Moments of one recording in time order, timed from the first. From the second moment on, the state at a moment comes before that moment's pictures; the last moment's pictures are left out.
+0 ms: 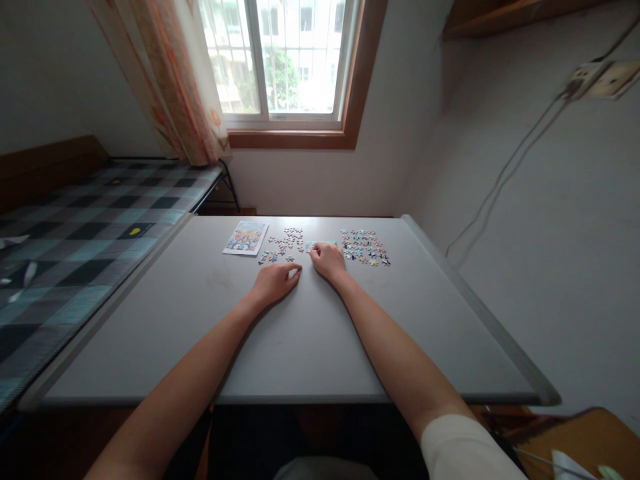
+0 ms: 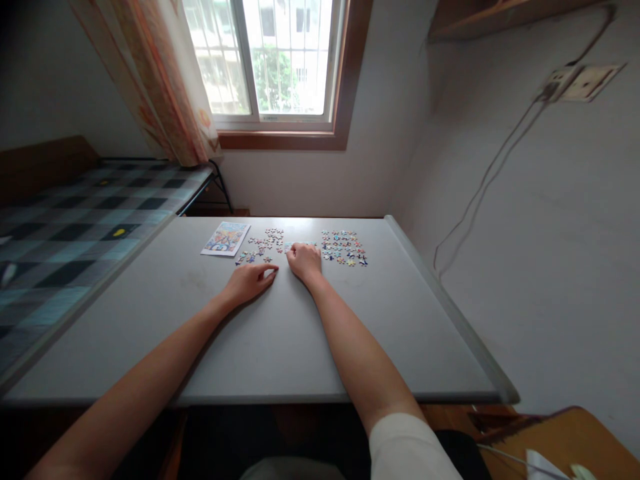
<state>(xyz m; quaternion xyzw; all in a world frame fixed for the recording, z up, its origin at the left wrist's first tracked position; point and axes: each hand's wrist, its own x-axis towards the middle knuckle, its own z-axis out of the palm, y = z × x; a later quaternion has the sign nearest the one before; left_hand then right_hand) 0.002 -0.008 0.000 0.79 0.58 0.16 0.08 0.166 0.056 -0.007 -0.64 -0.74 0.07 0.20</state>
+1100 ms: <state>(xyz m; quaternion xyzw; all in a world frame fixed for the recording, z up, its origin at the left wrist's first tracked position) 0.001 -0.008 0.000 0.79 0.58 0.16 0.08 0.166 0.057 -0.008 -0.64 -0.74 0.06 0.20</state>
